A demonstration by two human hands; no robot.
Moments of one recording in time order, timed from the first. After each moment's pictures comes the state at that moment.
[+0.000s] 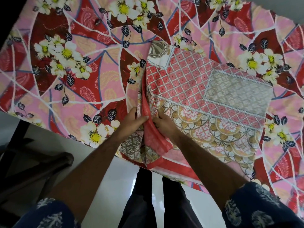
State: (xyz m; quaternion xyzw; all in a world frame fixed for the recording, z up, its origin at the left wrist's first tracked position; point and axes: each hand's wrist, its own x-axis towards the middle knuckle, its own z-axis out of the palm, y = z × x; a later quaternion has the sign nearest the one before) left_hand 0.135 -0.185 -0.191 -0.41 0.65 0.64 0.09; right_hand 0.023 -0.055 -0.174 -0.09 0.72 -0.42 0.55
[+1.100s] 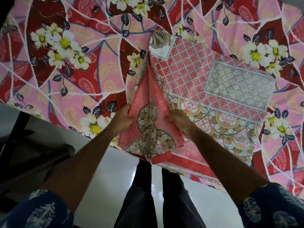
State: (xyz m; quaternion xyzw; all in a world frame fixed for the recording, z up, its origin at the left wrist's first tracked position) left_hand 0.160 -0.200 -0.191 -0.41 0.73 0.52 0.16; right_hand -0.002 -0.011 -0.182 -0.01 0.74 -0.37 0.56
